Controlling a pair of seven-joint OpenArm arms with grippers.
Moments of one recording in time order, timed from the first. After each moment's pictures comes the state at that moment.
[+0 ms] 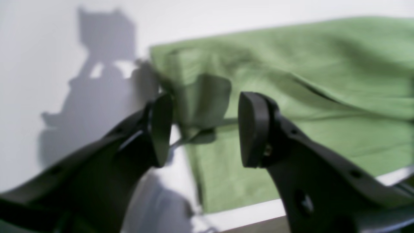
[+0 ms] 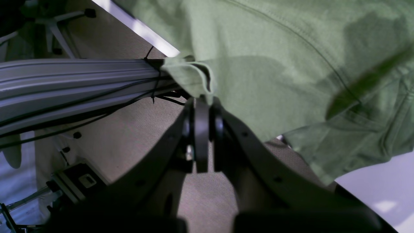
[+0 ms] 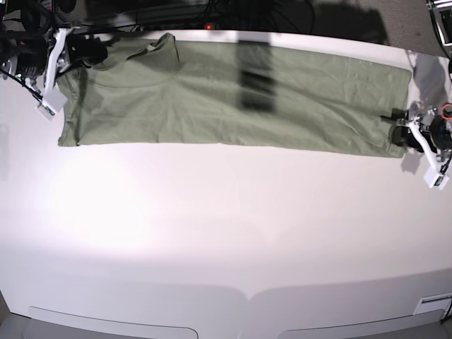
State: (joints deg) left arm 1.7 -26.4 -19.5 87.9 -35.0 -32.2 72.6; right arm -34.8 40.1 27.8 115.4 77.9 34.8 -86.3
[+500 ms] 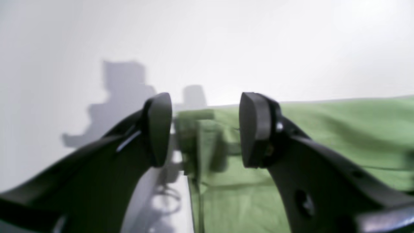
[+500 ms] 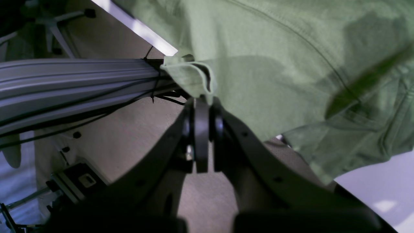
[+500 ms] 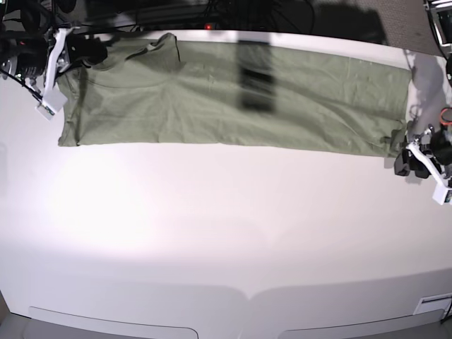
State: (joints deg) left arm 1.5 -24.5 -19.6 87.9 -32.1 -27.6 54.9; right arm -34.8 40.1 27.8 115.4 77.9 34.8 -86.3
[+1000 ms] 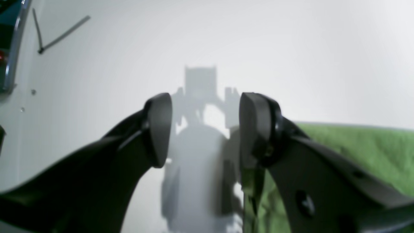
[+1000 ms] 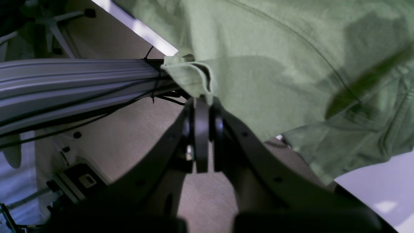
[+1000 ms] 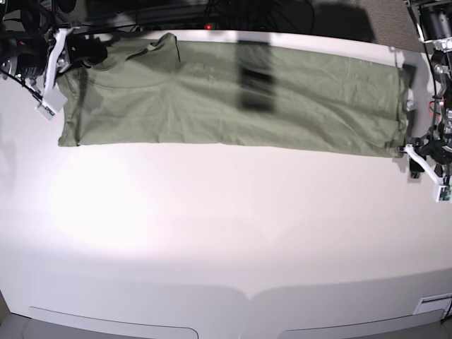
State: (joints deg) left arm 1.4 -19.5 -19.5 87.5 -7.1 -19.3 44.3; right arm -34.8 40.1 27.8 115.4 78.0 34.8 -86.4
